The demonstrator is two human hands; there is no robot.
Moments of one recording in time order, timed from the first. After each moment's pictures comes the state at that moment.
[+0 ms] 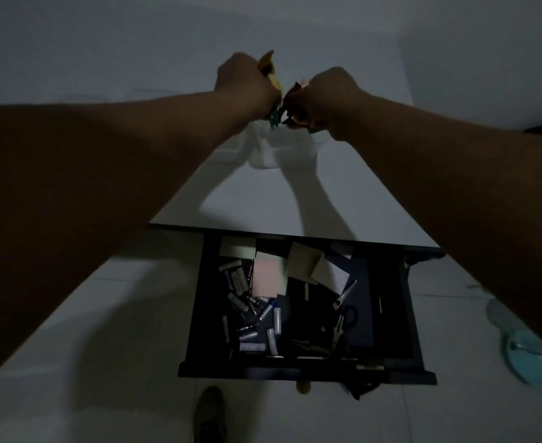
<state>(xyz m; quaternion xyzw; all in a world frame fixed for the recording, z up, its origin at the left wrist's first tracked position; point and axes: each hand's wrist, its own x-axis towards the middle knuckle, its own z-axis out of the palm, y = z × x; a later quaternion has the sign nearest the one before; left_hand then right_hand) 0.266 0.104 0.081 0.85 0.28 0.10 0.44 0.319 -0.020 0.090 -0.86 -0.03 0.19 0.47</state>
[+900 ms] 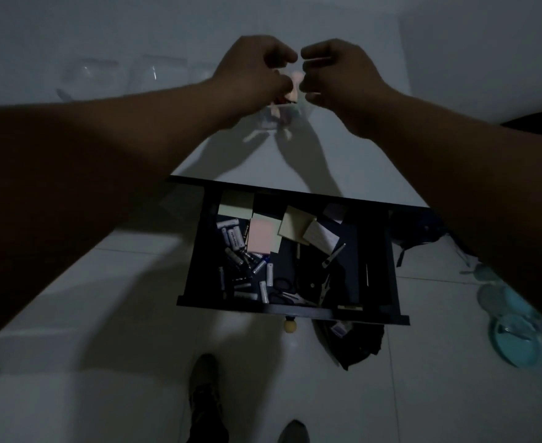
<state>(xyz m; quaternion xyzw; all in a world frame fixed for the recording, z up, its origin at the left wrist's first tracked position) 0.184 0.064 0.094 0.86 0.13 0.12 0.49 0.254 -0.087 0.107 -0.82 -0.14 0.17 0.53</state>
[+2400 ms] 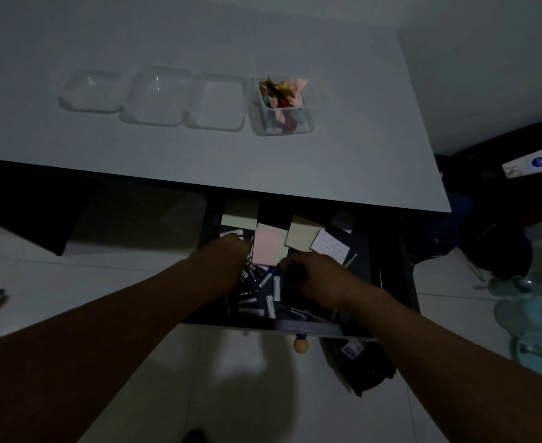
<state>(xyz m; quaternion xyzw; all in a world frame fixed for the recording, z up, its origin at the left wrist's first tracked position) 0.029 0.038 -0.078 0.98 0.00 -0.10 0.18 0.108 -0.169 -0.089 -0.88 -0.30 0.33 0.18</state>
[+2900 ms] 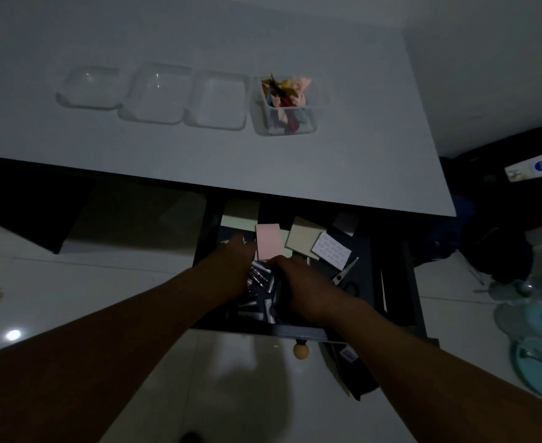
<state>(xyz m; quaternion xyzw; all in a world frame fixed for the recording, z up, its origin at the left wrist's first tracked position) 0.028 0.035 -0.116 0.97 0.02 -0.12 0.20 0.088 -0.152 -0.101 -0.87 -0.32 0.34 0.17</state>
